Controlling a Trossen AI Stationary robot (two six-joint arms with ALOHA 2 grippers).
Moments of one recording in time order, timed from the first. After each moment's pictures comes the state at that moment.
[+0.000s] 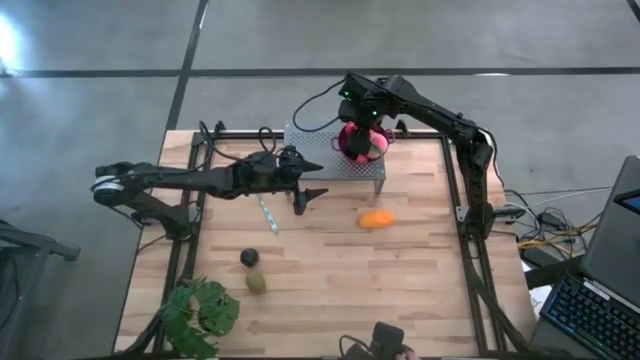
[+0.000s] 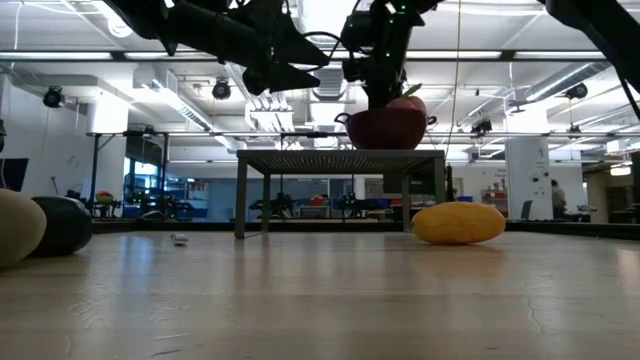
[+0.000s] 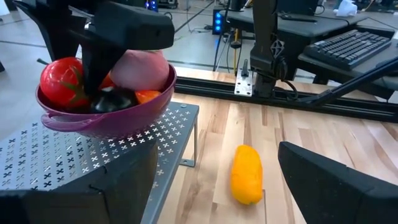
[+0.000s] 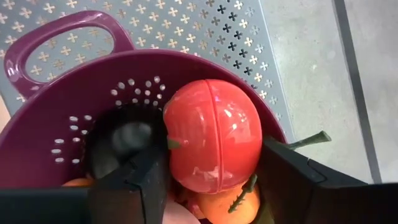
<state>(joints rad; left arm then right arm) 0.18 1.34 0.86 0.29 -0.02 -0.04 -0.56 2.01 2.12 -1.32 0.08 -0.26</state>
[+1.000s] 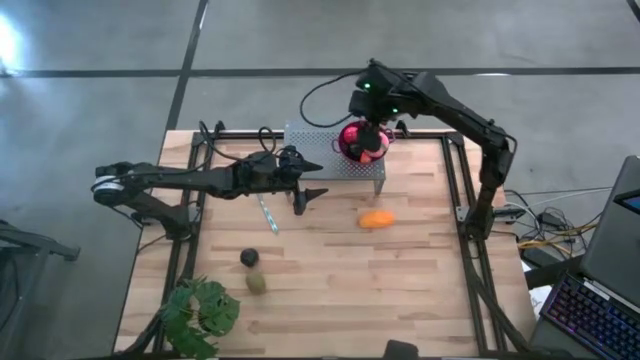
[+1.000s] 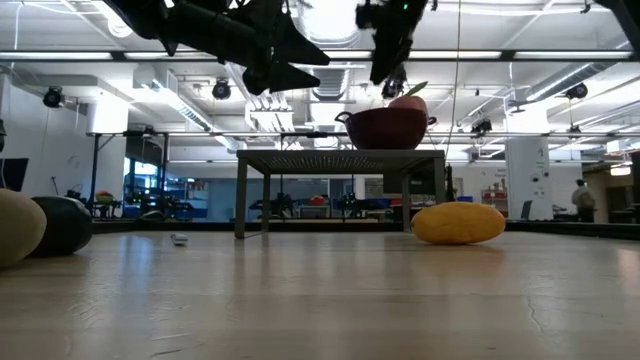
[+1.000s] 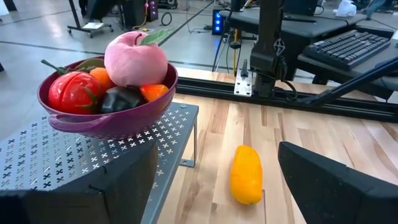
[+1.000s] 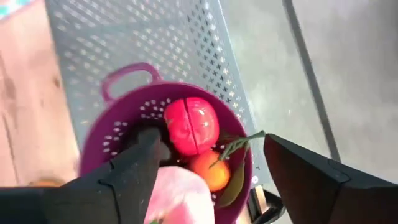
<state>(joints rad) 0.18 1.34 0.86 0.30 -0.02 -0.04 -0.51 1.84 2.12 -1.29 0.09 -0.30</state>
